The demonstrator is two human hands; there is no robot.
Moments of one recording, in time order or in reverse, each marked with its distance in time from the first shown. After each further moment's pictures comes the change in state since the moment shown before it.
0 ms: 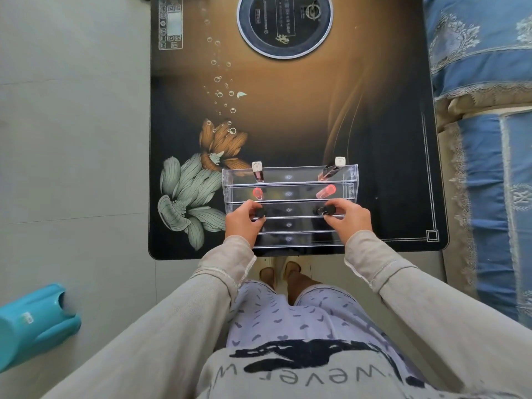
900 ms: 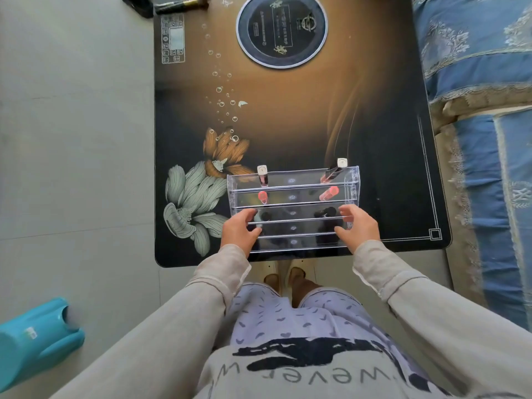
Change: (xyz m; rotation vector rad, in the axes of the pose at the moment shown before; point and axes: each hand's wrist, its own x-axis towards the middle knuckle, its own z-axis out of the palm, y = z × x) left_hand -0.001 -0.020 -0.016 0.085 -0.022 0.083; right_hand -0.011 0.013 0.004 -0.041 0.048 0.038
